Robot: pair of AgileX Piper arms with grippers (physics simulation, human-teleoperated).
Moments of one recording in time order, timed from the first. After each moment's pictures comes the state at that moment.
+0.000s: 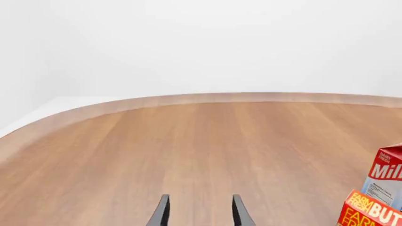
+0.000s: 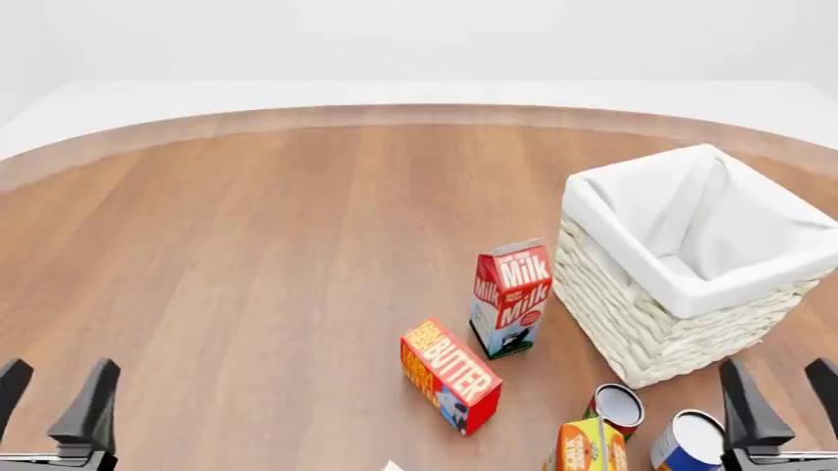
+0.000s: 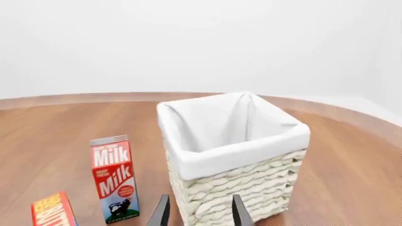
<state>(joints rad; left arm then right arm) 0.00 0.00 0.00 0.00 0.00 -0.01 0.01 0.00 -0.01 0.00</state>
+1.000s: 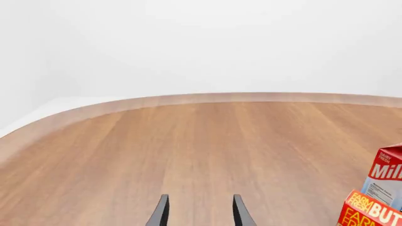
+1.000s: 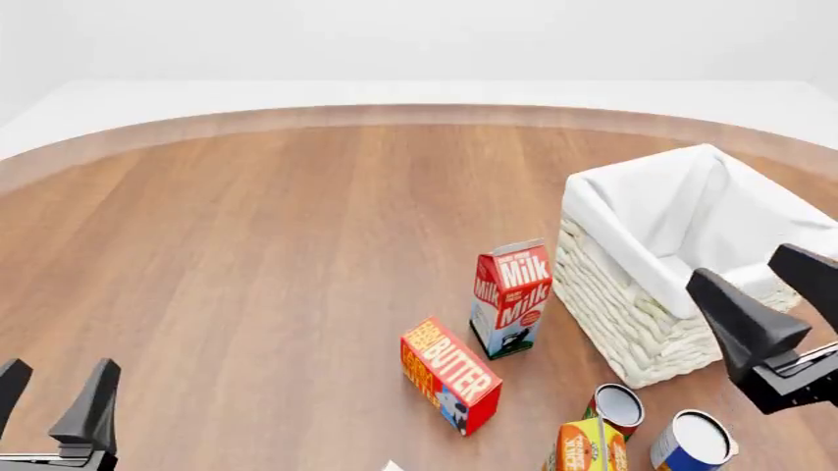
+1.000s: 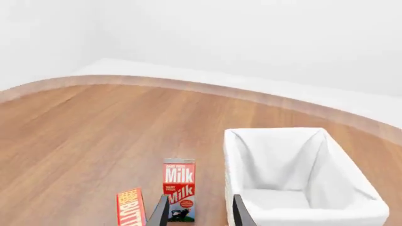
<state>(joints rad) 0.00 0.00 0.00 0.00 0.00 0.32 0.39 -0.52 0.28 -0.01</state>
